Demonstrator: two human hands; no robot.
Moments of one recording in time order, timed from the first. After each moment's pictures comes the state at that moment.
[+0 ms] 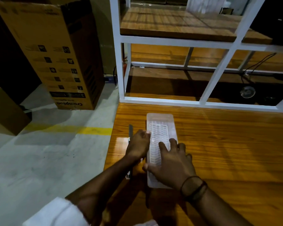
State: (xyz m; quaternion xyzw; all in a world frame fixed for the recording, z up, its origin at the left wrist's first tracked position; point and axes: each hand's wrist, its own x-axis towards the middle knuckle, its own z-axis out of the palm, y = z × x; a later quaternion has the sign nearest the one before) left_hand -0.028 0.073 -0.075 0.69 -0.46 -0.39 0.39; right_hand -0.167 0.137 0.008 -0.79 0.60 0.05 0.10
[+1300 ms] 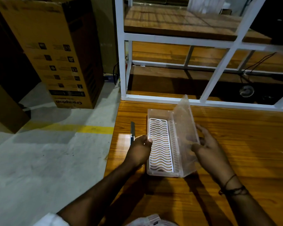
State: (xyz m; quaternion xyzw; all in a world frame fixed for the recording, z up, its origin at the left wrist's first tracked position) left_hand -0.024 0.121 -0.060 0.59 -0.44 -0.51 0.44; right_hand -0.231 0.129 0.035 -0.56 0.64 -0.33 0.41
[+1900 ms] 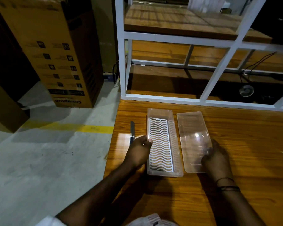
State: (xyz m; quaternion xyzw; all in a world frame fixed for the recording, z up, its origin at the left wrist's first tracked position) left_hand -0.021 0.124 -0.071 0.60 -0.43 -0.51 0.44; right_hand -0.281 0.105 -0.051 -0.57 0.78 -0.20 0.18
